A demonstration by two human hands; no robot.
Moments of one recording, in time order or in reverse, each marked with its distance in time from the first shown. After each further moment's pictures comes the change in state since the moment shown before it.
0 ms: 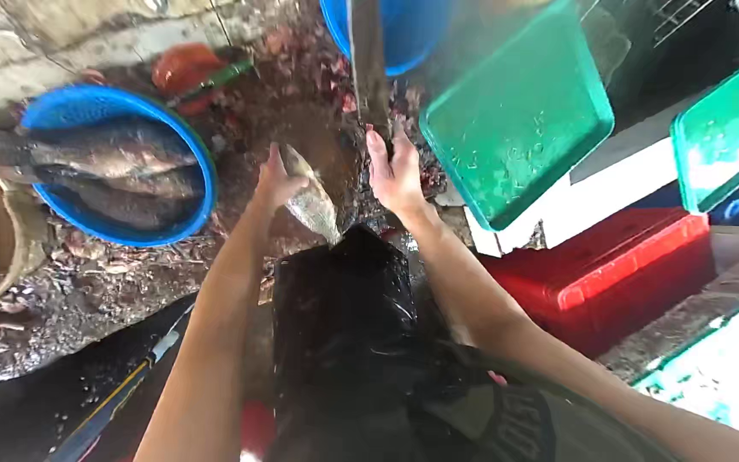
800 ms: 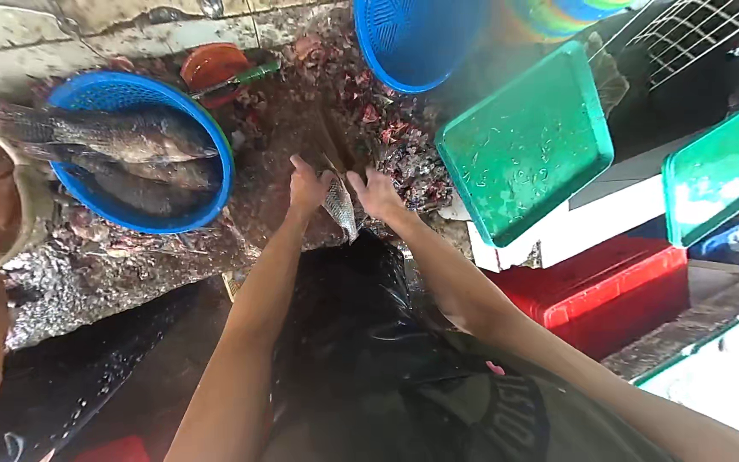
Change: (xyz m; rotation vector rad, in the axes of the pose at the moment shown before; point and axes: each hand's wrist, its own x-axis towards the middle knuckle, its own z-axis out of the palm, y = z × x) left_hand -0.009 0.020 0.033 -0.114 0.105 -0.172; right_hand 0.007 0.027 0.046 -0.507 -0.477 0.316
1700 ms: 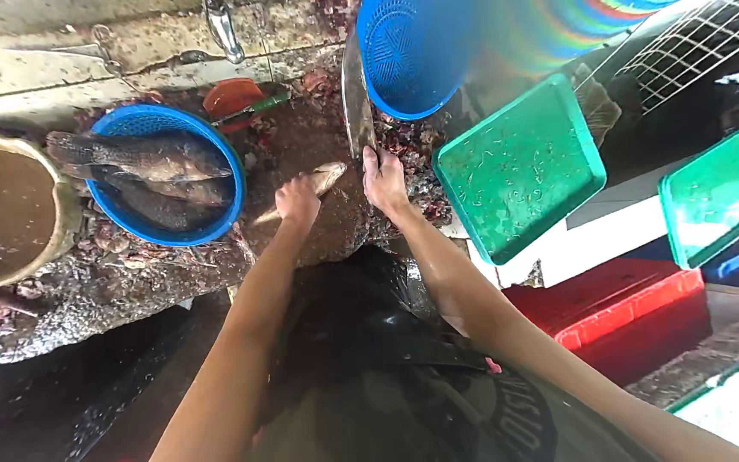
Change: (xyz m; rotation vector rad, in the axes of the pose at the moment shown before) left_hand -0.016 0.019 -0.026 0.690 0.086 0.044; right_hand 0.022 -0.024 -0.029 0.409 0.342 -0.208
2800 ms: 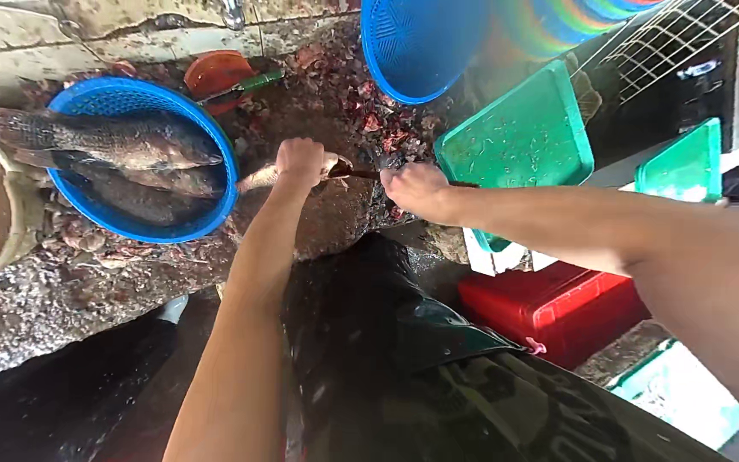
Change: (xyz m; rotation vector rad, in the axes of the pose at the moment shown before) left_hand 0.047 0.009 -0.035 0.317 -0.113 0.384; right_hand -0.026 -0.034 -0.055 -1.383 -0.706 -0.207
